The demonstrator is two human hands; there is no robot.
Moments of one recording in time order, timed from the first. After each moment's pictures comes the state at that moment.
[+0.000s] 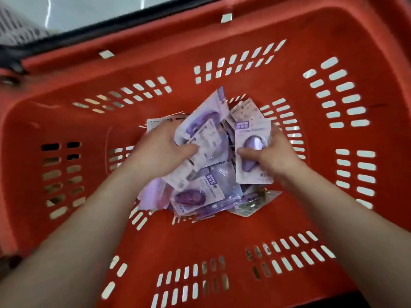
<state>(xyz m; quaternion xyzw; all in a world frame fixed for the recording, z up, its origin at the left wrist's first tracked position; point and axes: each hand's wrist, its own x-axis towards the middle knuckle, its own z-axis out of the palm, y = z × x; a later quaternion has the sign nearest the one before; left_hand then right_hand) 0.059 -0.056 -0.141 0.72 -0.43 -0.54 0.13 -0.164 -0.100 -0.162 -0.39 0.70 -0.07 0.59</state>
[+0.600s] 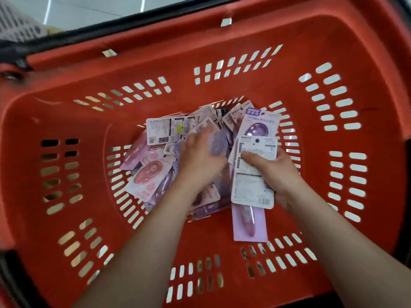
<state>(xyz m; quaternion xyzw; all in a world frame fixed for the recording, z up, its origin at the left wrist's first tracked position) -0.011 -0.047 -0.169 0.74 -0.32 -0.58 0.10 -0.174 -0.075 -0.148 -0.24 0.70 -0.13 0.66</state>
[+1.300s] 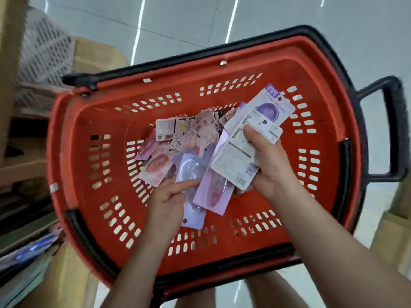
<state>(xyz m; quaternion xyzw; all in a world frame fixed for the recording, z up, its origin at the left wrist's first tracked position) 0.014 0.041 -0.032 0.77 -0.15 -0.56 0.26 -0.136 -0.085 -0.048 -0.10 0.61 -0.29 0.73</state>
